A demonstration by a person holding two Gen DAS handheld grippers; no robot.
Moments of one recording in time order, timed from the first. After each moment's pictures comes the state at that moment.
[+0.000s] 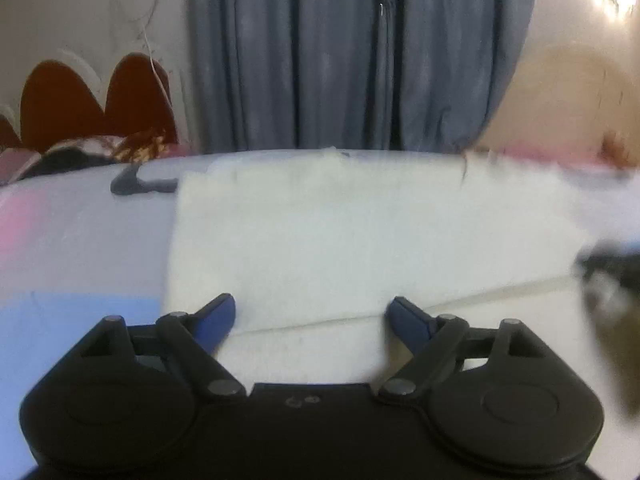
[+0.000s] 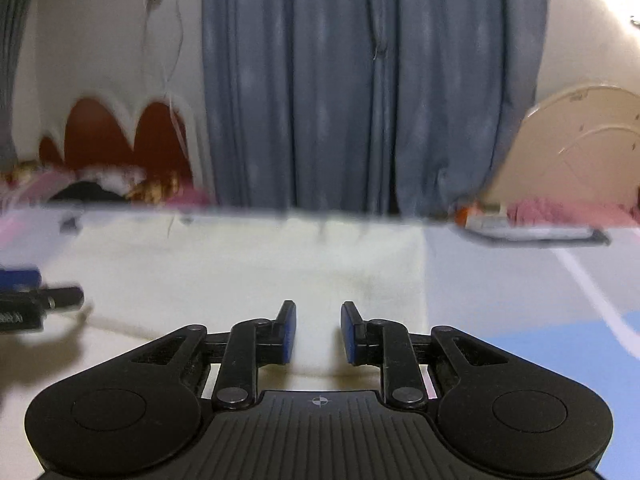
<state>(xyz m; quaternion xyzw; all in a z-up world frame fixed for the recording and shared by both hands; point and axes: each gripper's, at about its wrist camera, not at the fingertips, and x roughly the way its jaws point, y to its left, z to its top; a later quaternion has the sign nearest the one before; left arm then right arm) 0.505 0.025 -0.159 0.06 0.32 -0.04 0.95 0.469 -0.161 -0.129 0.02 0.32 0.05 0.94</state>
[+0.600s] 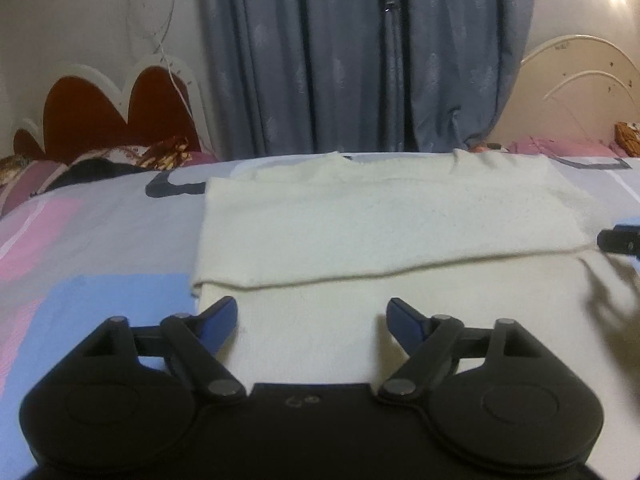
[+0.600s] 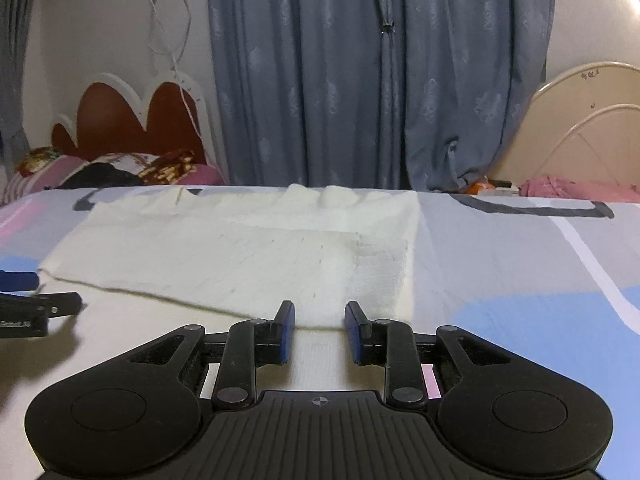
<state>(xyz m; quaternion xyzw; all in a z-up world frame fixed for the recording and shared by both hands) 0.455 0.016 -0.139 0.07 0.31 -0.02 0.95 0.428 -0.191 -0.102 0.05 0.29 0.09 0.95</state>
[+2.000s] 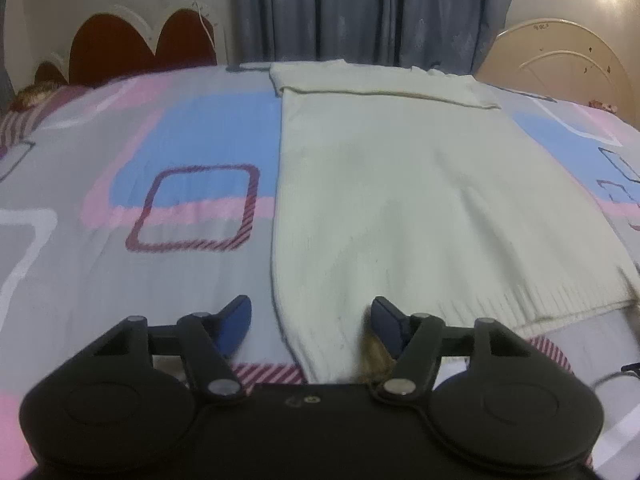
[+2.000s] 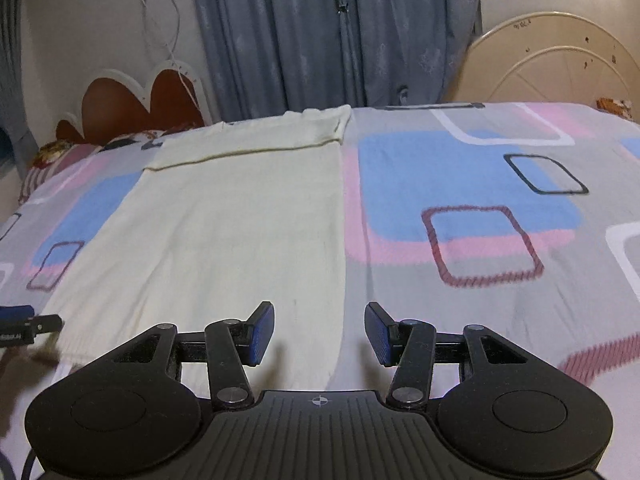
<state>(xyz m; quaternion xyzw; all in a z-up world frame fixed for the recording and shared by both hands) 0.182 0.086 -0.137 0.02 0.39 -0.03 0.92 0.097 -0.214 -0.048 0.10 0.35 0.05 0.93</state>
